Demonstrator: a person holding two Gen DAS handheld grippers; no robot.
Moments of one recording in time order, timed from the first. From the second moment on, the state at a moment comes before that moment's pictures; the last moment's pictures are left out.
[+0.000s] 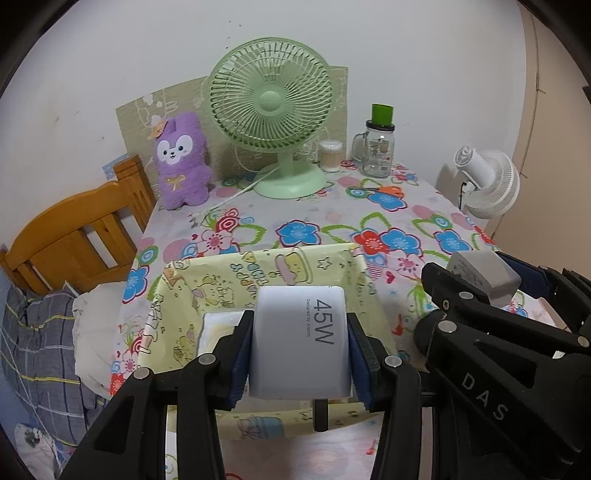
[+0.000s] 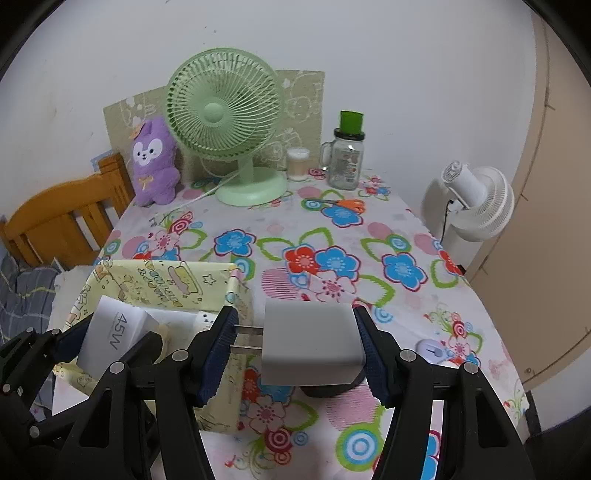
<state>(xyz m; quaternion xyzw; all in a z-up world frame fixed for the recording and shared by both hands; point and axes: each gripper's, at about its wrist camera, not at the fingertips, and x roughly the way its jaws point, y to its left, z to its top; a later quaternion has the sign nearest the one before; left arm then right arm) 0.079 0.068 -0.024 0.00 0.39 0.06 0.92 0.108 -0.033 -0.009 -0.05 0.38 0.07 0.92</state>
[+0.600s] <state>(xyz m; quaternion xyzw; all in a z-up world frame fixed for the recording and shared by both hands) 0.097 0.096 -0.044 -0.01 0.42 0.07 0.91 0.129 0.015 -0.030 -0.07 0.41 0.11 0.90</state>
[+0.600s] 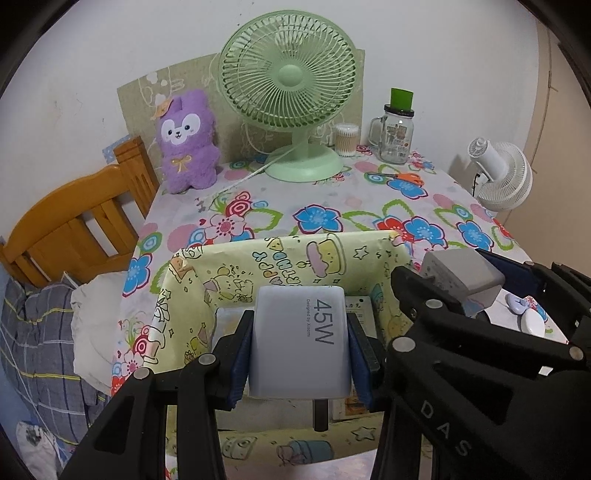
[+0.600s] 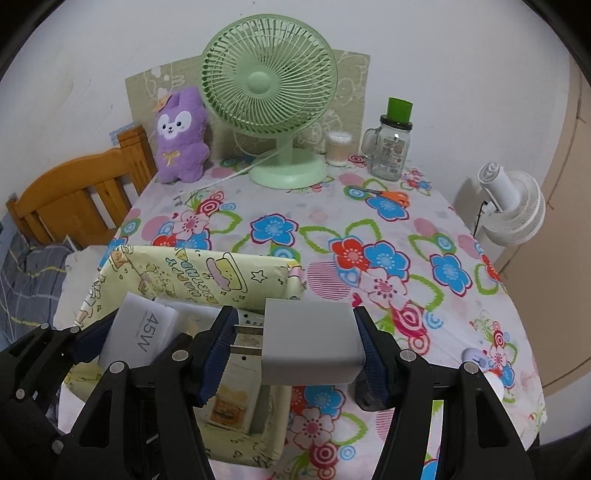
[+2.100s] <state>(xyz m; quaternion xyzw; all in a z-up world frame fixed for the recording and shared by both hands) 0.110 0.140 -0.073 -0.05 0.44 0.08 0.89 0.157 0.067 -0.063 -0.08 0.43 0.15 0.89</state>
